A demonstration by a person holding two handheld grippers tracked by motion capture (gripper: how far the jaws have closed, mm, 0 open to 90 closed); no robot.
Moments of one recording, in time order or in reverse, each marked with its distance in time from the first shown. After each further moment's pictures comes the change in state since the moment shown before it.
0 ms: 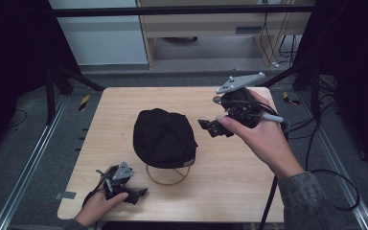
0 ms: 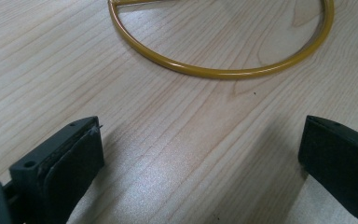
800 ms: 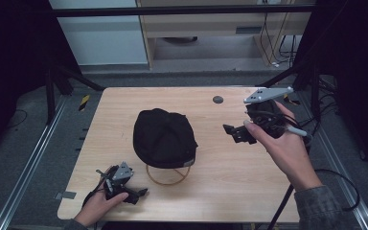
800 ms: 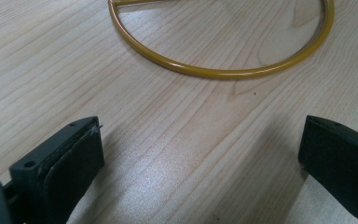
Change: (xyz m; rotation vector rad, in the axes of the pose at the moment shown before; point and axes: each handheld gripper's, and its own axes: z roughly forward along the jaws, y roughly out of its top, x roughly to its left) left arm 0.000 0.000 0.000 -0.002 0.000 -0.001; right arm -0.030 -0.052 -0.017 0.024 -0.106 0.066
